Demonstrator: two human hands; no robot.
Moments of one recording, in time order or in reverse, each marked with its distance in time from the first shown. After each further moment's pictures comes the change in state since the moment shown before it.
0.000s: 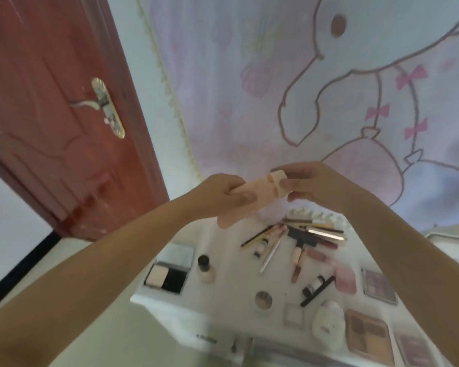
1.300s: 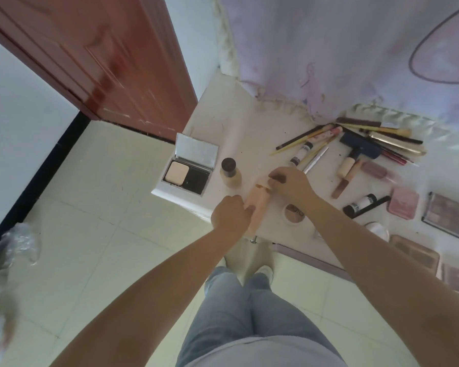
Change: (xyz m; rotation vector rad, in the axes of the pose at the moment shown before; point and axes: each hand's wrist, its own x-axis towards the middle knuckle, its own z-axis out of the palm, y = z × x) left_hand -0.062 -0.149 0.206 0.143 -0.121 -0.789; right_hand 0.040 0.232 0.131 -0.569 -0.032 0.391
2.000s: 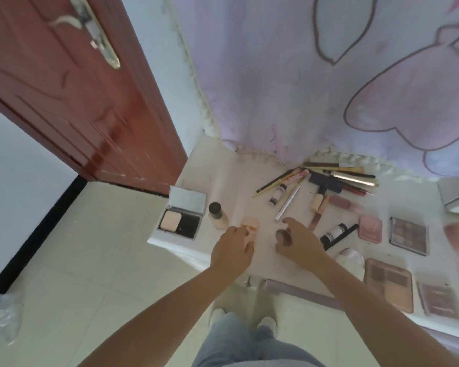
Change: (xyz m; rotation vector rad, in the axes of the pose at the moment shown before) left_hand -0.039 0.022 -0.019 0.020 0.139 0.372; right_hand -0.072 0.035 -0.021 -0.100 0.024 0.008
